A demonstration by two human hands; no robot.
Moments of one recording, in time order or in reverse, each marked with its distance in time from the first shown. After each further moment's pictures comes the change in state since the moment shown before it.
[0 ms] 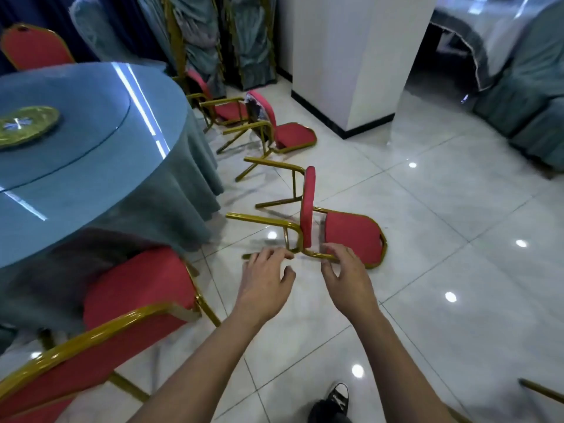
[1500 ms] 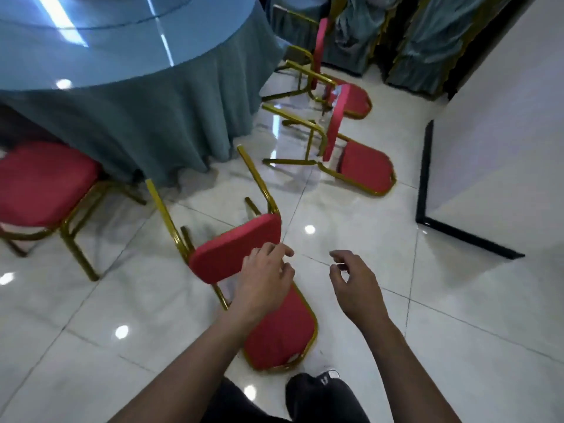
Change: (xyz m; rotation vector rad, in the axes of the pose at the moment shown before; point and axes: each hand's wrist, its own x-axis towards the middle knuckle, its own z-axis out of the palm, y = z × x) left_hand 0.650 0.320 0.255 -0.134 0.372 -0.720; right_hand 0.788 0.310 -0.167 -0.087 -0.757 -0.396
